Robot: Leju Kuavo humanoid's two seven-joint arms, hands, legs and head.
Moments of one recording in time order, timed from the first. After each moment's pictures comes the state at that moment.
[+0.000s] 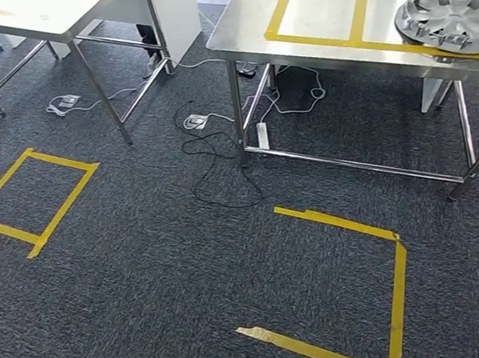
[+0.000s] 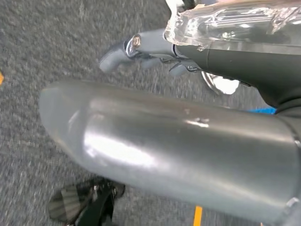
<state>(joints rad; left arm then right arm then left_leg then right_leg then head) -0.05 -0.17 1.01 -0.24 -1.03 0.20 -0.61 0.02 0.33 -1.30 -0.34 1.32 -0.29 -0.19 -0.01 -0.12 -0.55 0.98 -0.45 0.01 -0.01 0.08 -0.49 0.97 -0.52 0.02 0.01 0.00</state>
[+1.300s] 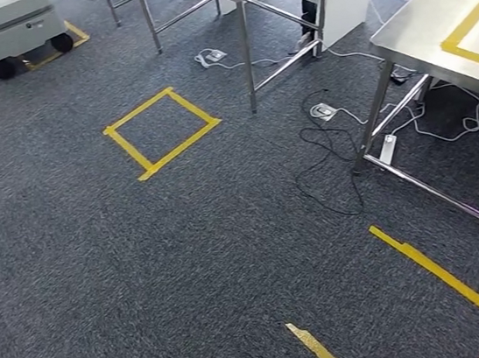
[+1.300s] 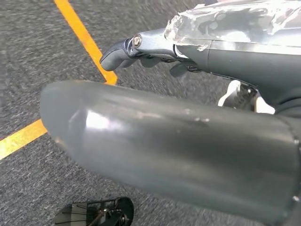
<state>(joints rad) -0.03 -0.18 1.16 -0.24 -0.94 0.21 -0.57 -0.02 0.28 -1.27 -0.25 1.44 -0.37 -0.24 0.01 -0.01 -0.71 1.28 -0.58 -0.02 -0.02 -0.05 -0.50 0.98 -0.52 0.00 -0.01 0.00</state>
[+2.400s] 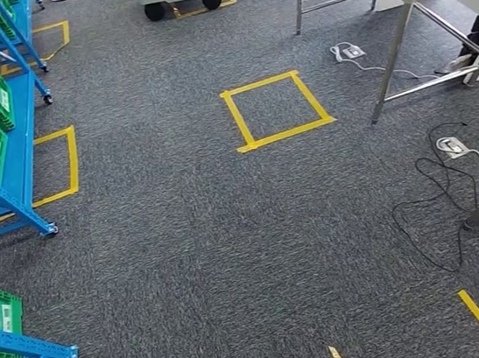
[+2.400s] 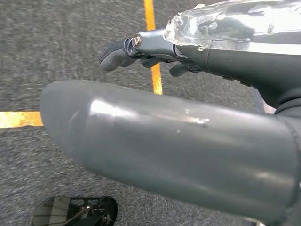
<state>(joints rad) -0.01 -0.19 1.18 -0.24 -1.02 0.20 -0.54 -0.01 0.27 -1.23 -0.24 1.50 -0.35 -0.21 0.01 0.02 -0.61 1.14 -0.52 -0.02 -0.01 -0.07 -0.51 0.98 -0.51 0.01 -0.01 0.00</state>
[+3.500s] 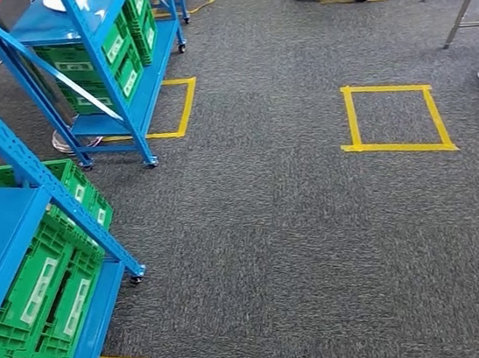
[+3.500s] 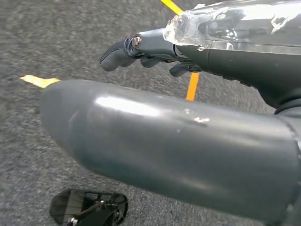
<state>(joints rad) 0.00 -0.19 1.20 -0.24 -1.04 0.21 -0.55 0.00 0.28 -1.23 -0.24 1.51 -0.33 -0.24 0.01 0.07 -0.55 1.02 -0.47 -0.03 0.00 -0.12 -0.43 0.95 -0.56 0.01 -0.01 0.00</state>
